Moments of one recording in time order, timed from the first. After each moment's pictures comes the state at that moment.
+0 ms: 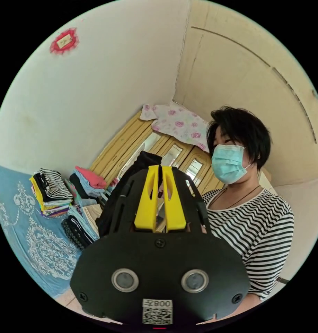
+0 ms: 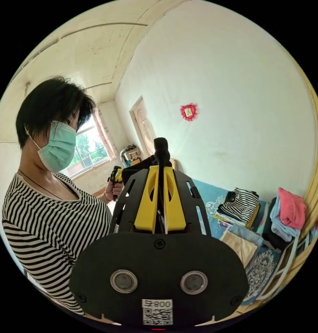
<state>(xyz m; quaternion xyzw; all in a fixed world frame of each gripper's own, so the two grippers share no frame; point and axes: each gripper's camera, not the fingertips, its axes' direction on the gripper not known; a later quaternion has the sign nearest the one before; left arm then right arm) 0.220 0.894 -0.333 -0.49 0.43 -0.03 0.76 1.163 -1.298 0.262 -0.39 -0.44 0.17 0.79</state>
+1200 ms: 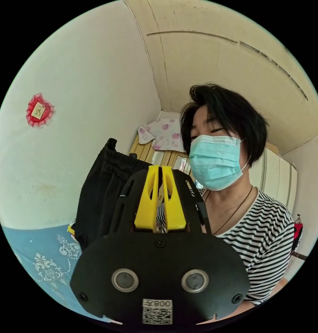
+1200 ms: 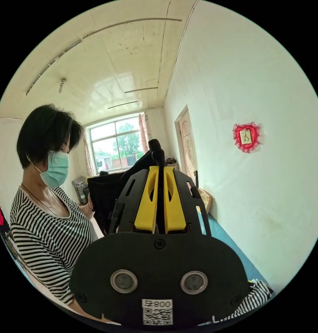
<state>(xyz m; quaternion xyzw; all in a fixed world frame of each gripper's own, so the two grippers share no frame) 0.242 0.317 -0.394 -0.40 0.45 0.10 0.79 0.878 -1.183 0.705 -0.25 -0.64 0.17 0.71</state>
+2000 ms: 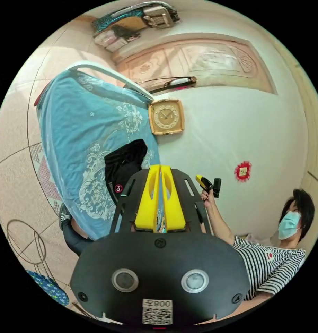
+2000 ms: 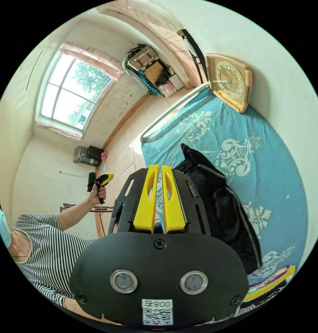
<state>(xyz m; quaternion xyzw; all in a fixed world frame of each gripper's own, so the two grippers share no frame) -0.271 -0.049 -0.353 -0.29 -0.21 -0.26 0.89 0.315 -0.705 1.012 -0.70 -0.59 0.07 0.40</state>
